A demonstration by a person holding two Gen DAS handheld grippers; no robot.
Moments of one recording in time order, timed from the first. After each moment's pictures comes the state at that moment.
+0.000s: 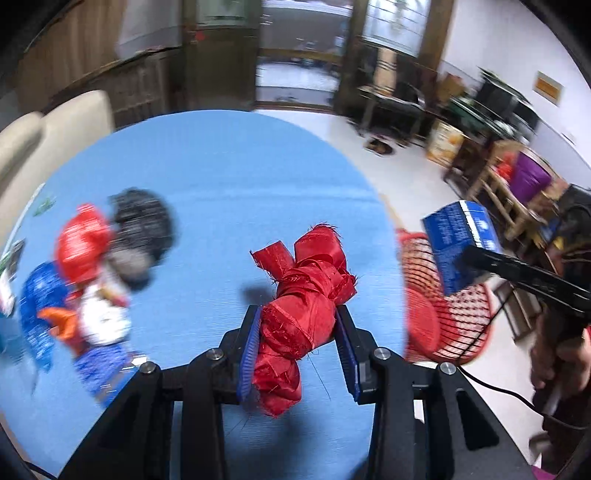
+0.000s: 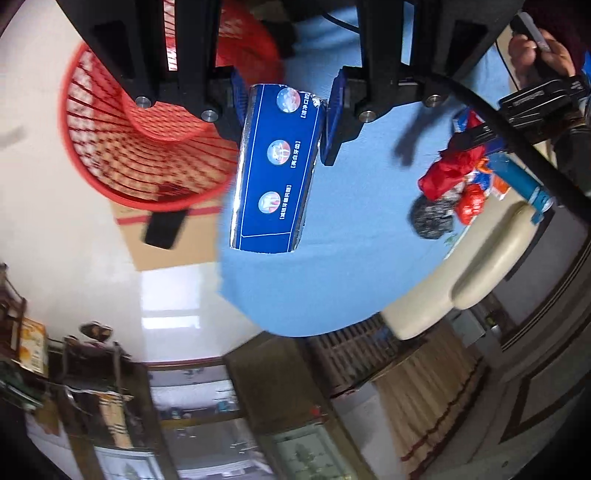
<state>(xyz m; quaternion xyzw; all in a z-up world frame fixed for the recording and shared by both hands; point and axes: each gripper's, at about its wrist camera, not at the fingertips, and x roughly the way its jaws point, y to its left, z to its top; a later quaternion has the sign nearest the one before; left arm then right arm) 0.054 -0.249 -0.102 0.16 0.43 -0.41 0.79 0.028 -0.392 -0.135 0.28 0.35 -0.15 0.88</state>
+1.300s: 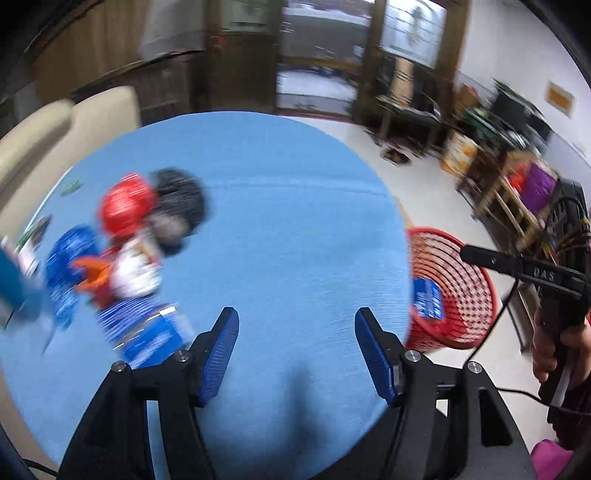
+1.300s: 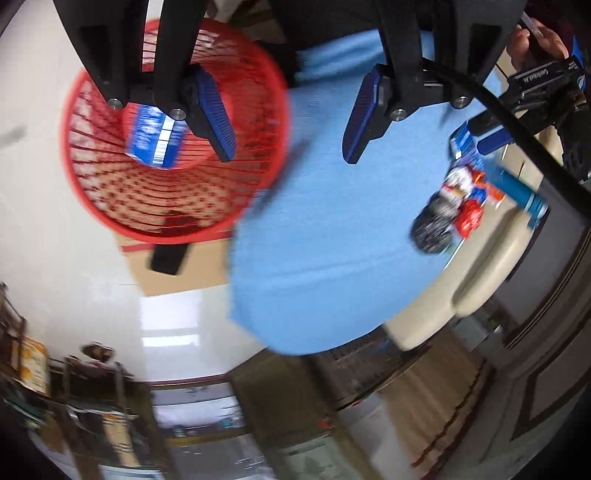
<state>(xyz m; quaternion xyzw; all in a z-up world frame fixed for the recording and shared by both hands) 0.040 -0.173 -0.101 0.12 0.42 -0.36 0.83 0.021 -0.381 -0.137 0.29 0.37 -0.12 0.87</state>
